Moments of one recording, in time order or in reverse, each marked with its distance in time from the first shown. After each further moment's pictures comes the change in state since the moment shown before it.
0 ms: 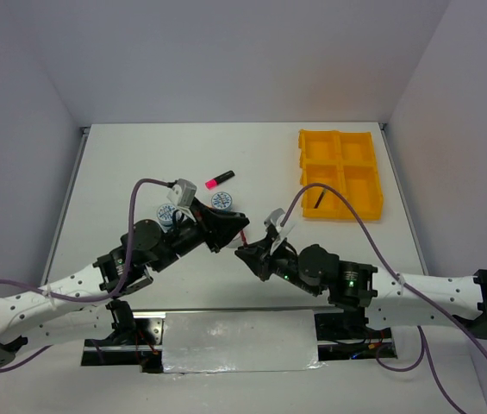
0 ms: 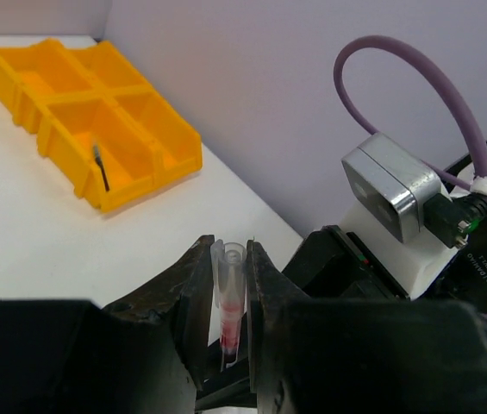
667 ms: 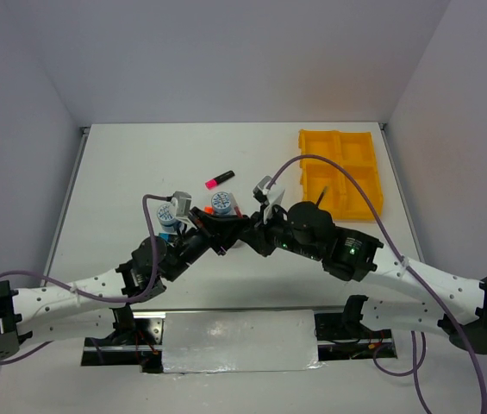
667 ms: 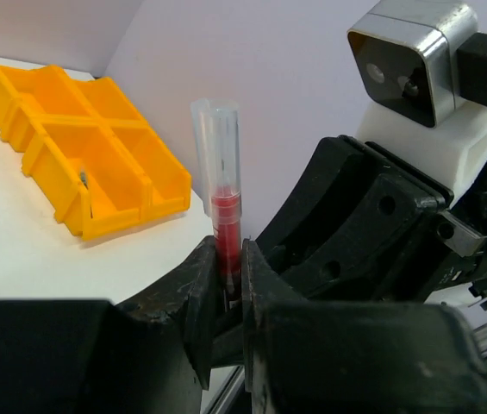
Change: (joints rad) left arm -0.042 0.079 -0.216 0.436 -0.137 -0.083; right arm -0.271 0.148 0.353 -0.401 -0.316 -0.006
